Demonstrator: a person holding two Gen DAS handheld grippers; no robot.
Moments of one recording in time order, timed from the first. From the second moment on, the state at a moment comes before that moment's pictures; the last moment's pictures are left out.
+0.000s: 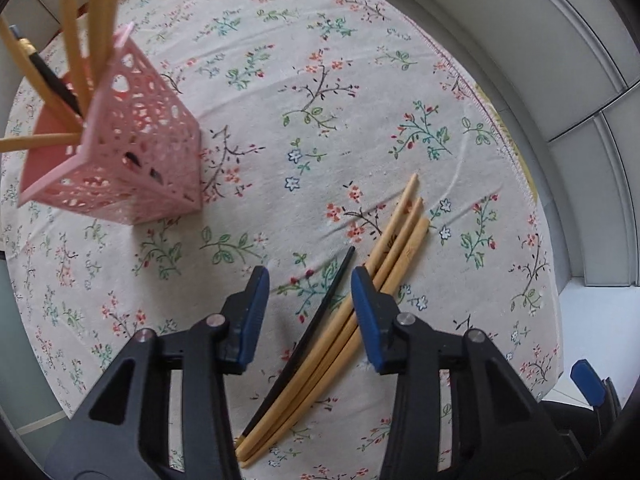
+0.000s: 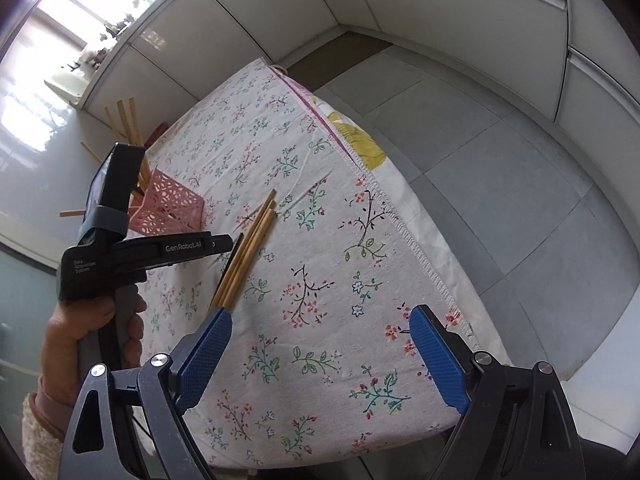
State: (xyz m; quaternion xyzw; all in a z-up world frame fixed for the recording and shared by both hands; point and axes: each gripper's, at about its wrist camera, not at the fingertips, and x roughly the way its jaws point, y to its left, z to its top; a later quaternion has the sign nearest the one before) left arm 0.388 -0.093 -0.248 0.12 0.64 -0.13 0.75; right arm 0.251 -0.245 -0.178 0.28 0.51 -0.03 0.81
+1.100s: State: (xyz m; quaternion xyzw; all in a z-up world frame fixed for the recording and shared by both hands) left arm 0.323 0.070 -0.242 -0.05 0.57 -0.10 0.81; right arm 0.382 -0.204 -0.231 0.35 0.61 -0.07 0.71
